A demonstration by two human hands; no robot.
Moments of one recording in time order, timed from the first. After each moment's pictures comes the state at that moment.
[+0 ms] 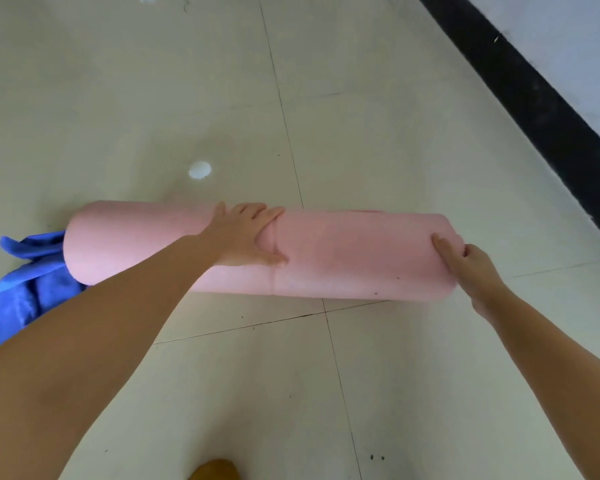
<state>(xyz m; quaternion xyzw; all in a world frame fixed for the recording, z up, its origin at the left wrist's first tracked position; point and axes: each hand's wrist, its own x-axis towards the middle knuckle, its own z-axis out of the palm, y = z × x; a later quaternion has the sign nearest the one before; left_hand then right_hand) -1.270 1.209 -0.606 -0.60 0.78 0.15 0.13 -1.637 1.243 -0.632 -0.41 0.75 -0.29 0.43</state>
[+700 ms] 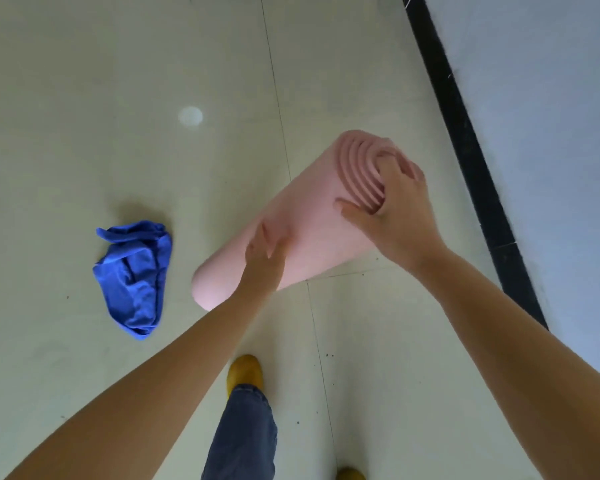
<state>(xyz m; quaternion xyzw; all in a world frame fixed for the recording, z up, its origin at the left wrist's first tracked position) -1.355 1.321 -0.304 -0.73 0.30 0.55 -0.27 -1.532 1.265 -0.222 -0.73 0.59 -0.24 0.23</state>
